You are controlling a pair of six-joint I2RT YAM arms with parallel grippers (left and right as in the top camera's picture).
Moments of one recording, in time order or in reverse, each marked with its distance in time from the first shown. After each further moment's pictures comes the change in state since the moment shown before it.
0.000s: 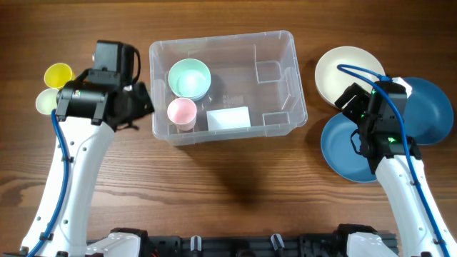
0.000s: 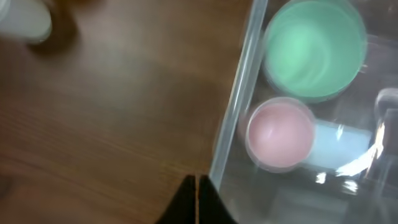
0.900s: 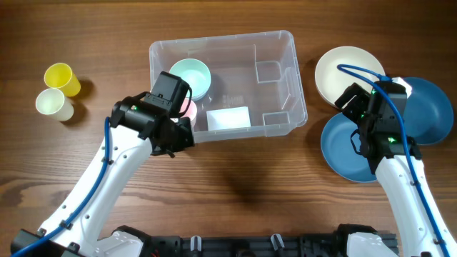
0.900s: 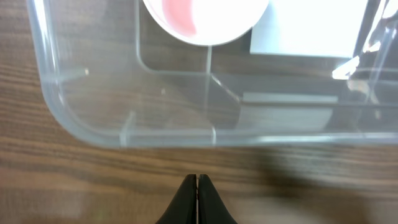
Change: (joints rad) left arm -0.263 -0.002 -0.219 0.040 0.147 -0.105; right arm 0.000 0.000 0.000 0.000 0.000 0.000
